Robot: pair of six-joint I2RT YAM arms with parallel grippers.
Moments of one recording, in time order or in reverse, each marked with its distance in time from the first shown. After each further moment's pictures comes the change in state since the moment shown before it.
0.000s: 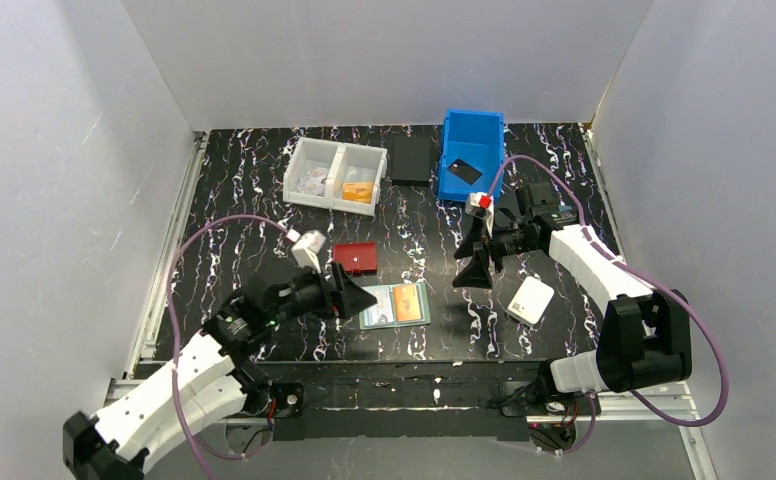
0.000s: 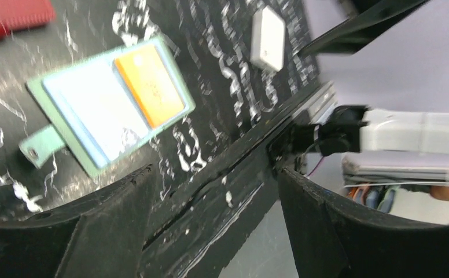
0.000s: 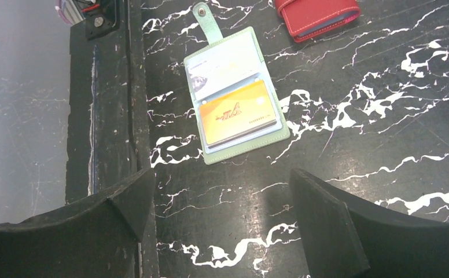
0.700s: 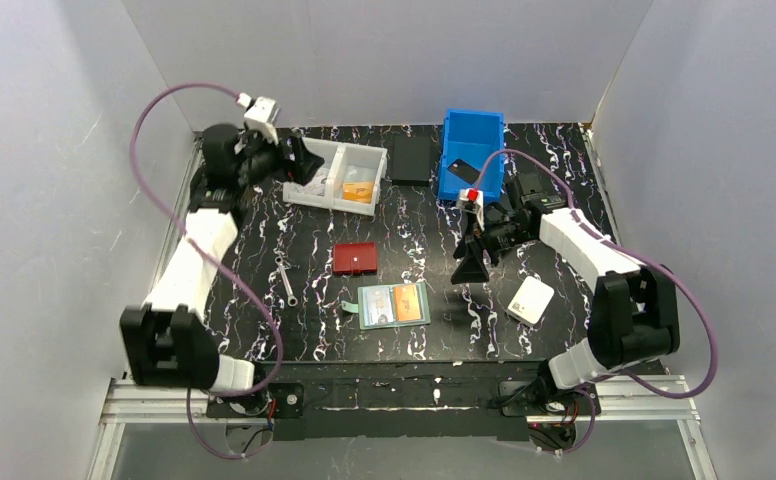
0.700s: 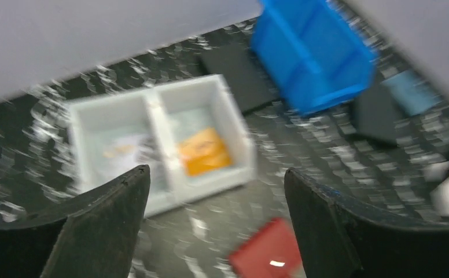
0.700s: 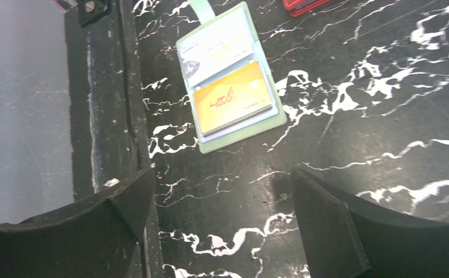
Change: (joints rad) left arm 0.626 0.834 0.776 0.162 0.265 0.858; right arm 0.034 0.148 0.118 -0.120 0.060 -0.019
